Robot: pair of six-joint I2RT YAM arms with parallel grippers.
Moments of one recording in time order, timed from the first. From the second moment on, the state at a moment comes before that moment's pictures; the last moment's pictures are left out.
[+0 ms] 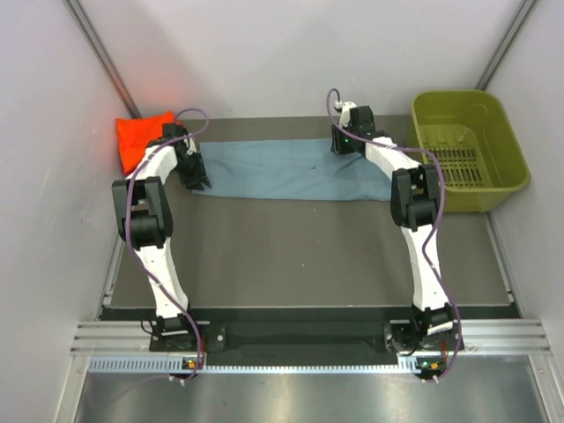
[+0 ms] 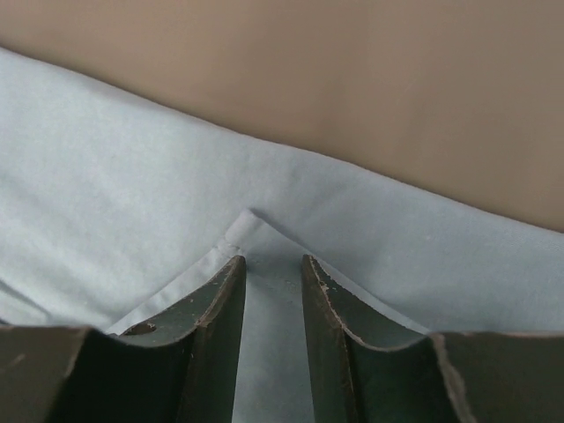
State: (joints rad) left arm 0.10 2.12 1.69 -0.72 0.23 -0.24; right arm 0.25 2.48 2.07 -0.27 -0.19 0.00
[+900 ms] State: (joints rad) left arm 0.08 2.12 1.69 -0.72 0.22 -0.24; right arm 0.28 2.50 2.12 -0.27 -0.13 -0.02
